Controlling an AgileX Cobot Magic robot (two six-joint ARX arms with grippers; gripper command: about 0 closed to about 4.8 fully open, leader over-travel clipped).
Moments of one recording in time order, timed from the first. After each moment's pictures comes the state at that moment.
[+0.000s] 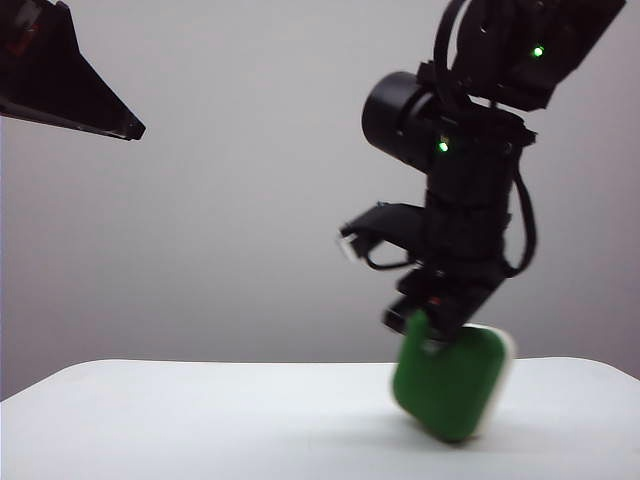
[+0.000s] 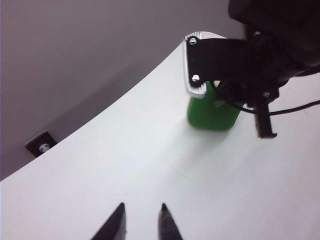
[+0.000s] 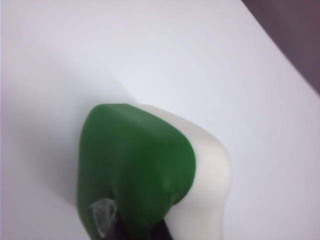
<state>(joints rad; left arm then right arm) -0.37 0.84 0.55 -0.14 0.38 0.33 0.65 1.79 1.03 -0.27 0.35 -0.25</state>
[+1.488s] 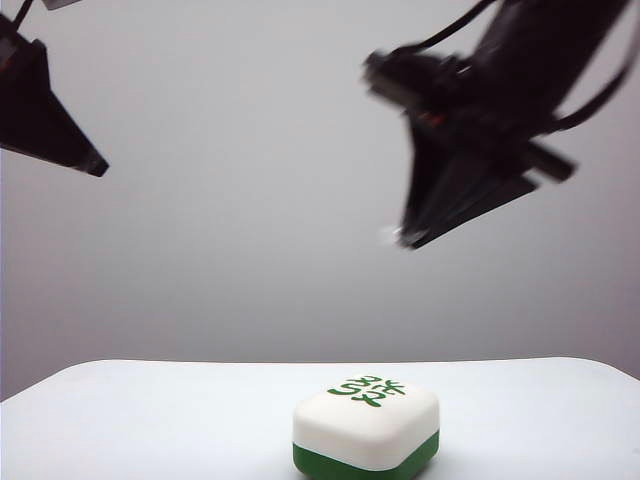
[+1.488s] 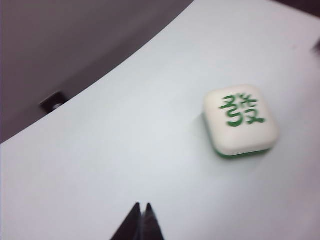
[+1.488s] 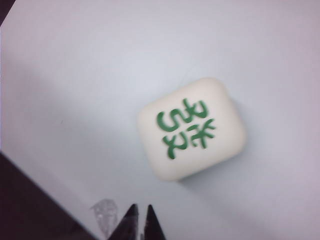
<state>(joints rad) -0.37 0.82 0.55 -0.28 0.26 0.36 0.66 1.29 0.87 -0.44 -0.13 0.25</state>
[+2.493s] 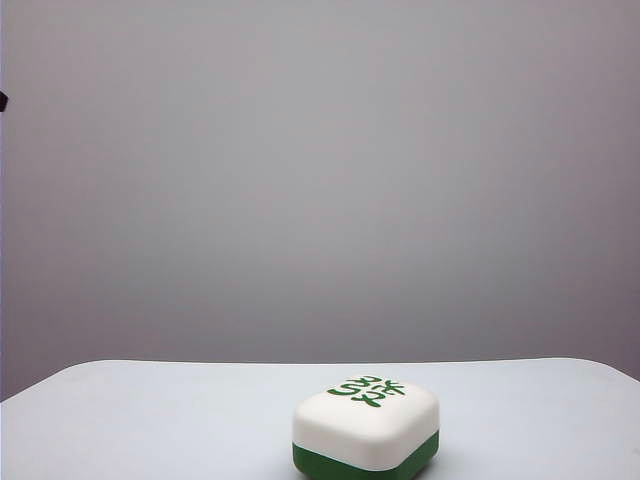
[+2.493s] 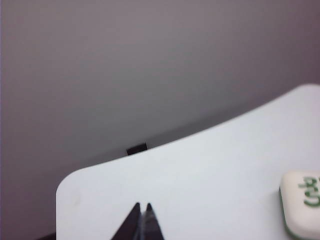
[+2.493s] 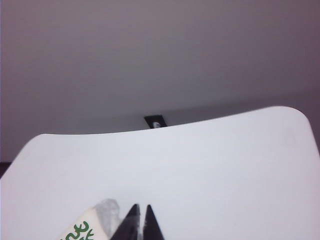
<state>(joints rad) -0.37 0.33 0.28 -0.07 -0.02 0.17 0.07 0.48 0.32 -0.07 -0.24 0.30</state>
